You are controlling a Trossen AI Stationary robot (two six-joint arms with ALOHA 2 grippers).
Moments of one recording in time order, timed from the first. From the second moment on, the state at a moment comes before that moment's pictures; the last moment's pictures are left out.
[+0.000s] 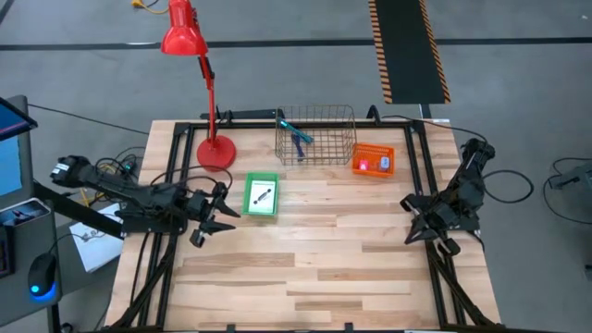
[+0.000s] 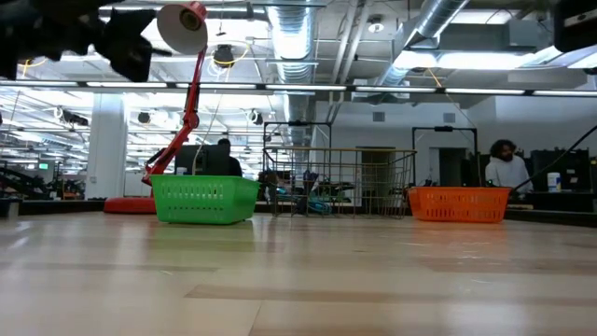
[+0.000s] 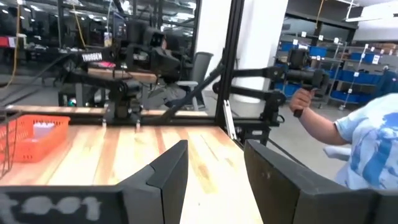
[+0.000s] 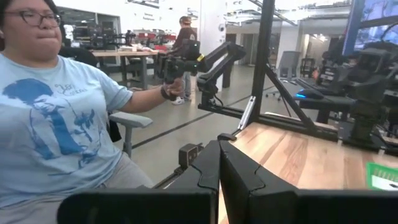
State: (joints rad) left arm -0.25 0.59 0.11 0.60 0.04 -0.13; right arm 0.91 0.00 0.19 -0.16 0.26 -0.09
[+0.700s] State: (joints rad) left arm -0.36 0.28 0.01 0.32 -0.17 -0.08; right arm 0.81 0.00 0.19 -0.24 0.26 -0.05
